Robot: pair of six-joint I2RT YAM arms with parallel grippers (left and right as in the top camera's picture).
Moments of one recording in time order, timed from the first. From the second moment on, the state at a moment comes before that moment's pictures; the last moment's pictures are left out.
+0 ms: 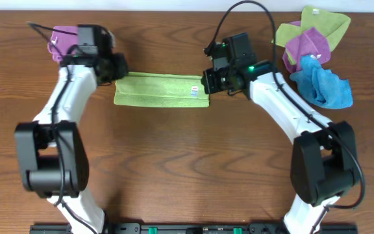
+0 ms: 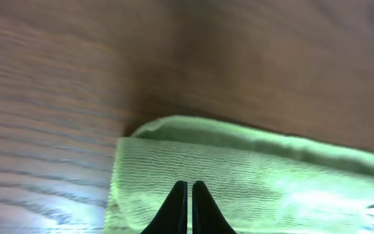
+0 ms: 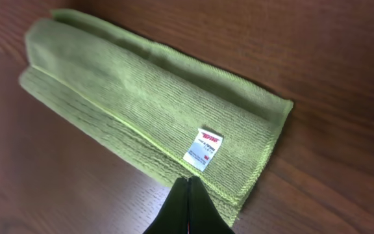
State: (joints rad) left arm -0.02 1.94 1.42 -0.55 0.19 -0.25; right arm 0.37 1.94 1.43 -0.51 -0.34 0.15
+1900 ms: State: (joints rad) left arm -0.24 2.10 1.43 -0.63 0.04 -0.38; right arm 0.28 2.12 1.46 -0.67 -0.18 0.18
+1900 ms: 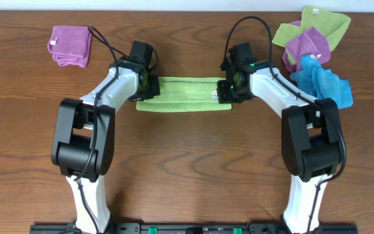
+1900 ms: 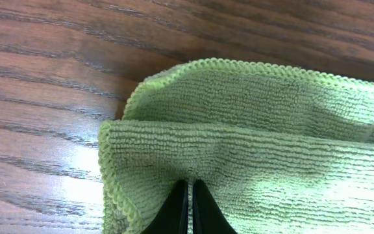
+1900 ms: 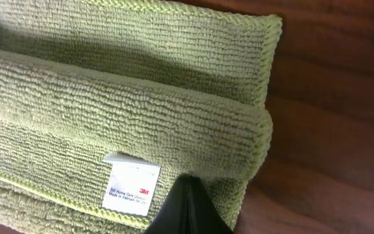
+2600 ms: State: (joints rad) left arm -0.24 2.10 1.43 -0.63 0.04 -0.38; right arm 0.11 1.85 1.38 -0.64 -0.43 0.13
